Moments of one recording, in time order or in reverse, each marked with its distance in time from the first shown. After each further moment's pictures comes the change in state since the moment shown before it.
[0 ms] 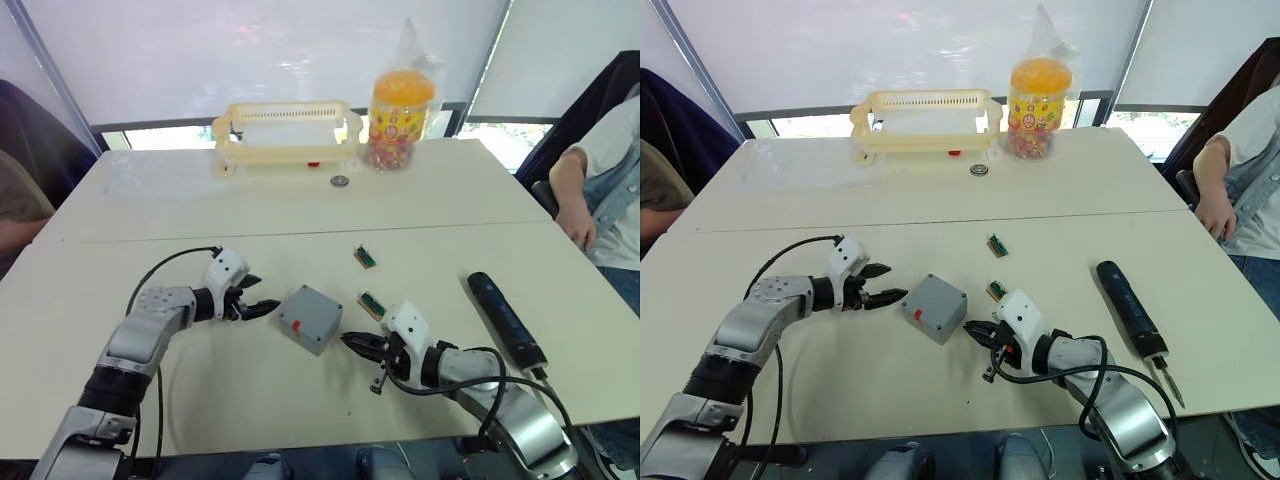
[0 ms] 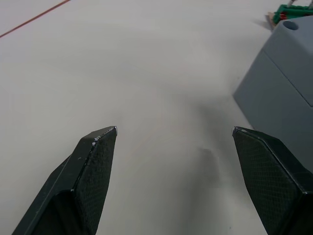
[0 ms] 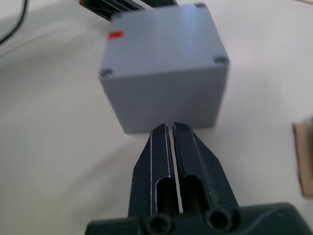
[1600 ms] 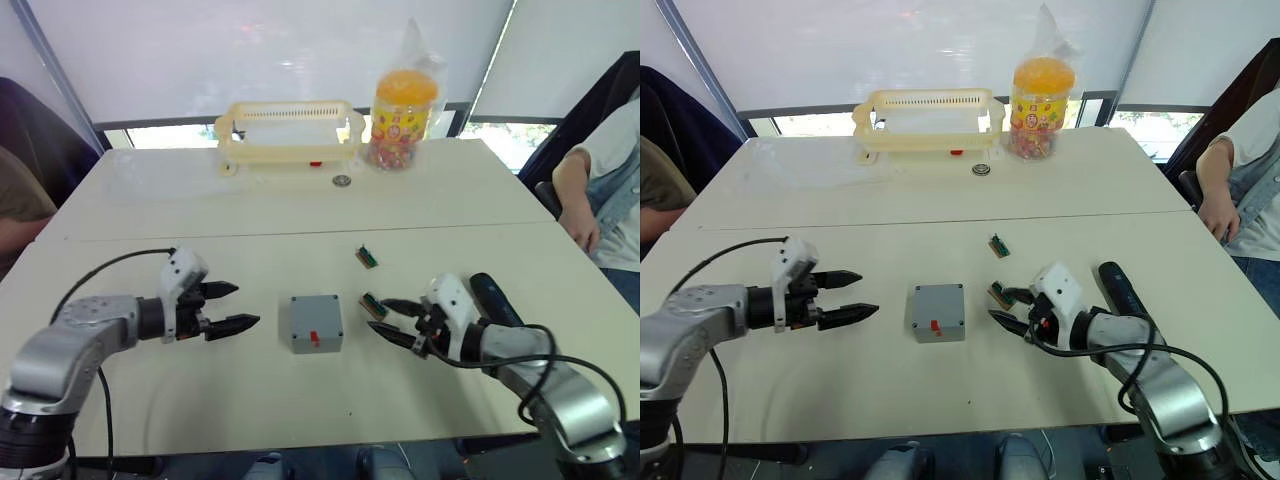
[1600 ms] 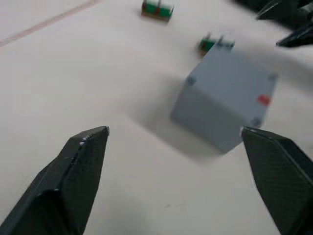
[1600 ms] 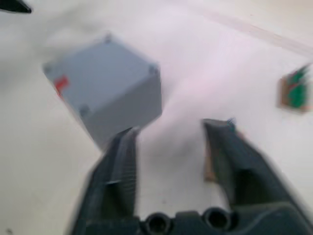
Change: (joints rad) left arm 0.213 0.219 0.327 -0.538 -0.380 0.446 -0.068; right arm -0.027 -0.097 -0.286 -0.155 0.168 0.176 0.051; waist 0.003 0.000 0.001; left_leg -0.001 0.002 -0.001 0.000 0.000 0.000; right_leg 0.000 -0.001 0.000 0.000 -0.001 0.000
